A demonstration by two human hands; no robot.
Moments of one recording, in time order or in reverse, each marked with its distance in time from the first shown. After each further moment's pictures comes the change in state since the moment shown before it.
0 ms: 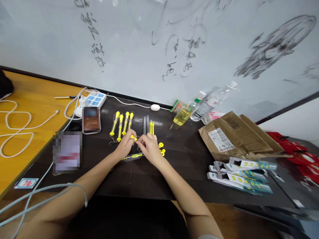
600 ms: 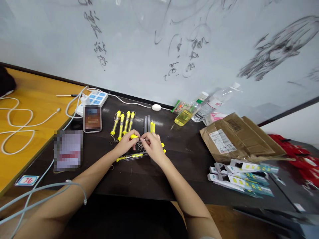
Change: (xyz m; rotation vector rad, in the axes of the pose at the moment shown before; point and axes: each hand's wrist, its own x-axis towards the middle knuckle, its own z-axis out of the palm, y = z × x) left_hand 0.007 -0.006 0.000 -0.277 -0.111 -0.168; right_hand -0.001 0.006 -0.007 0.015 0.027 0.055
